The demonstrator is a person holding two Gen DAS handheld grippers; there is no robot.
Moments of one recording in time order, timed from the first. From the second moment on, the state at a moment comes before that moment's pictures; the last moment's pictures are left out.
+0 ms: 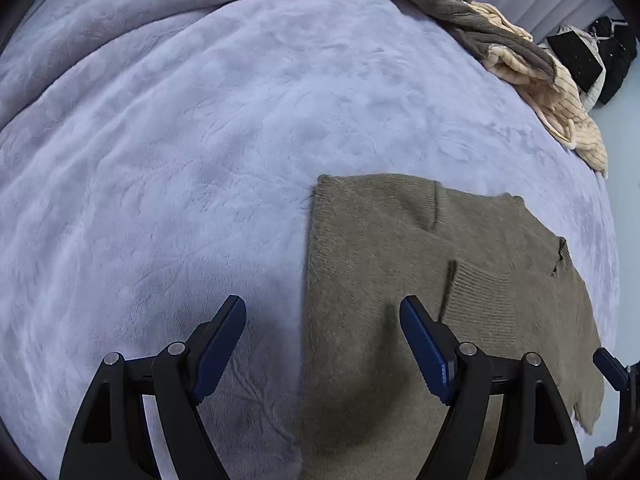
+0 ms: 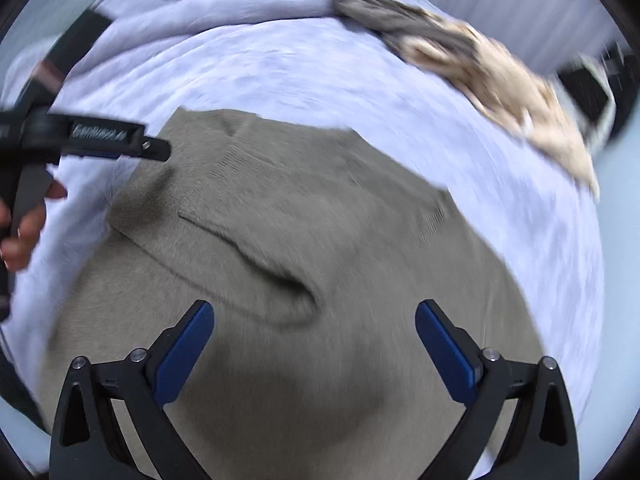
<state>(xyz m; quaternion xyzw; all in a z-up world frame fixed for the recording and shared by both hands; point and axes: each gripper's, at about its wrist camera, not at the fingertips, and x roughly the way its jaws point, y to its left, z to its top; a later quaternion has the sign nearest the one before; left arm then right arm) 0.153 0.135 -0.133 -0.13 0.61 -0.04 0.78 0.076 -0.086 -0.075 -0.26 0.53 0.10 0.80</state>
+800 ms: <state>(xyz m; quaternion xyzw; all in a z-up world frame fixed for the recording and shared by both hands) 0.170 0.113 -0.147 -0.10 0.61 -0.06 0.79 0.062 -0.338 -0.115 0.43 0.52 -0.05 0.74</state>
